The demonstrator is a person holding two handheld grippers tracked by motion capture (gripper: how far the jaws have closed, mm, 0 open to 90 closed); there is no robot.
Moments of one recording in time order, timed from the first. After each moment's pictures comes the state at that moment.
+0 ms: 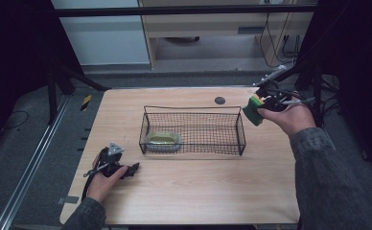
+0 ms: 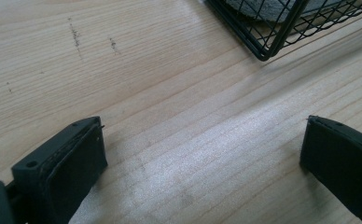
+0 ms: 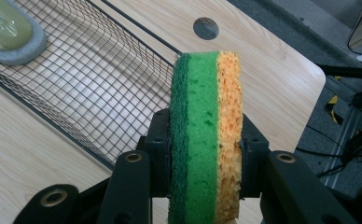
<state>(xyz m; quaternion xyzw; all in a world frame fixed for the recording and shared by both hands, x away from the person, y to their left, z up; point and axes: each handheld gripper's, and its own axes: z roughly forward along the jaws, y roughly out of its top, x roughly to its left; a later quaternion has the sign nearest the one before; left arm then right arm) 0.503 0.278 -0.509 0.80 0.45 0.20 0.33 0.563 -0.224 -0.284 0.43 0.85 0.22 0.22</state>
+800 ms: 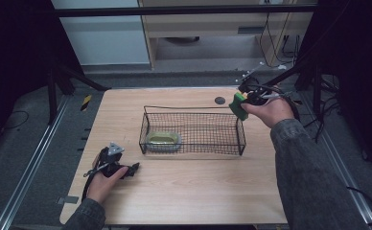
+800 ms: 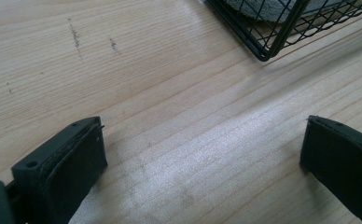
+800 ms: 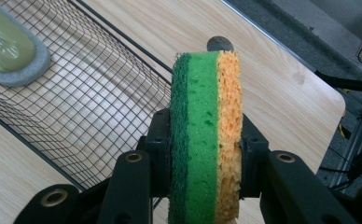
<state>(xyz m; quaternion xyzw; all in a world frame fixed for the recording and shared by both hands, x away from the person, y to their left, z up) 0.503 0.278 -0.508 0.81 0.45 0.20 0.33 0.596 -0.187 -0.298 0.42 0.86 0.21 0.21</state>
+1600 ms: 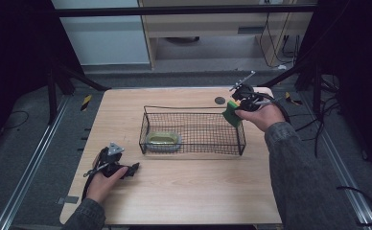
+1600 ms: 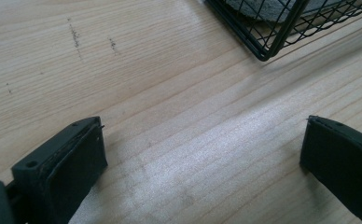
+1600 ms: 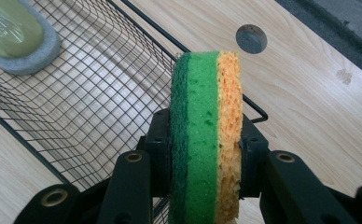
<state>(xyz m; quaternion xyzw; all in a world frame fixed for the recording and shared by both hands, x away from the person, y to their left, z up) 0.503 0.278 -0.508 0.81 0.45 0.20 0.33 0.609 -0.180 -0.335 0.40 0.87 0.22 0.18</state>
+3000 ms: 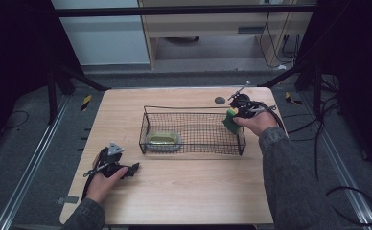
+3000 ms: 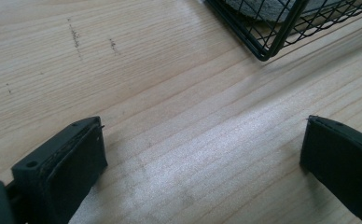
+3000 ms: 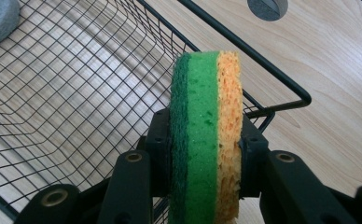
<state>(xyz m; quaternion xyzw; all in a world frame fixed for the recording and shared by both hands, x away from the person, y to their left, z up) 0.503 0.278 -0.509 0.81 0.45 0.20 0.33 0.628 -0.185 -0.387 0.41 0.88 0.20 0.16</state>
